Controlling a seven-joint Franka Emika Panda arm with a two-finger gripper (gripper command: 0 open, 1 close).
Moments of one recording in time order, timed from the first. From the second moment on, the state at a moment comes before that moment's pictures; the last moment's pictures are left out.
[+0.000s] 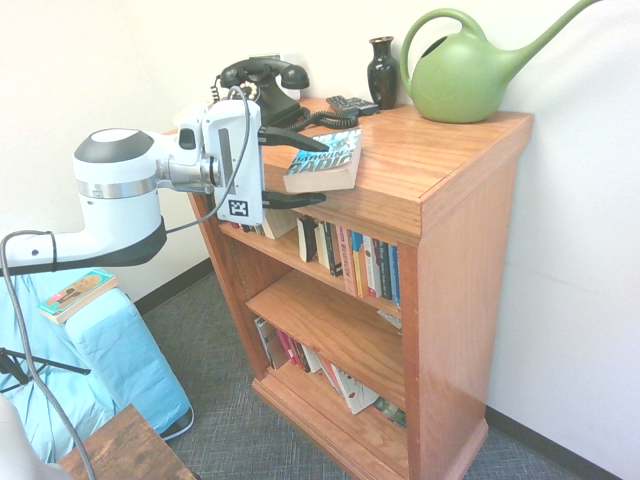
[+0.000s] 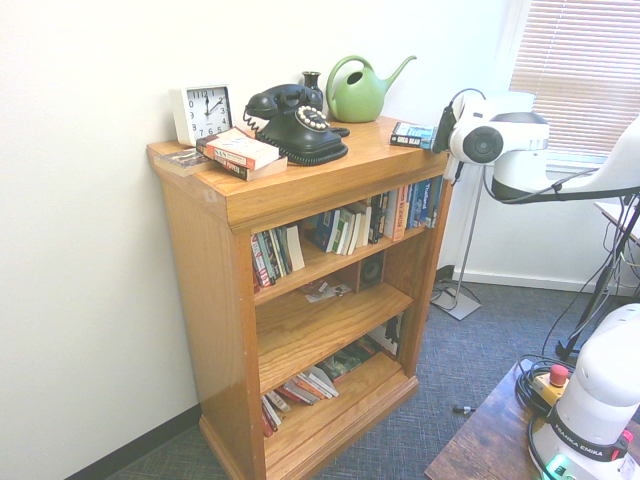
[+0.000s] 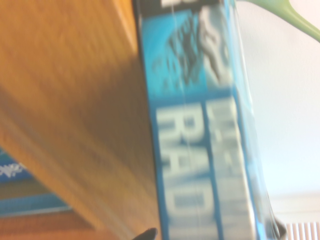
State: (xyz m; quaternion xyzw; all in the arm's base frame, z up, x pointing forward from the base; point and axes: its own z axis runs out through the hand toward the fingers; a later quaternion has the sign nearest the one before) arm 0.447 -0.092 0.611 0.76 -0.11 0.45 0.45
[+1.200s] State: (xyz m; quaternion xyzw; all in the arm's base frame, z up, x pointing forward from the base) arm 0.464 -0.112 0.607 0.76 -0.13 0.44 0.45
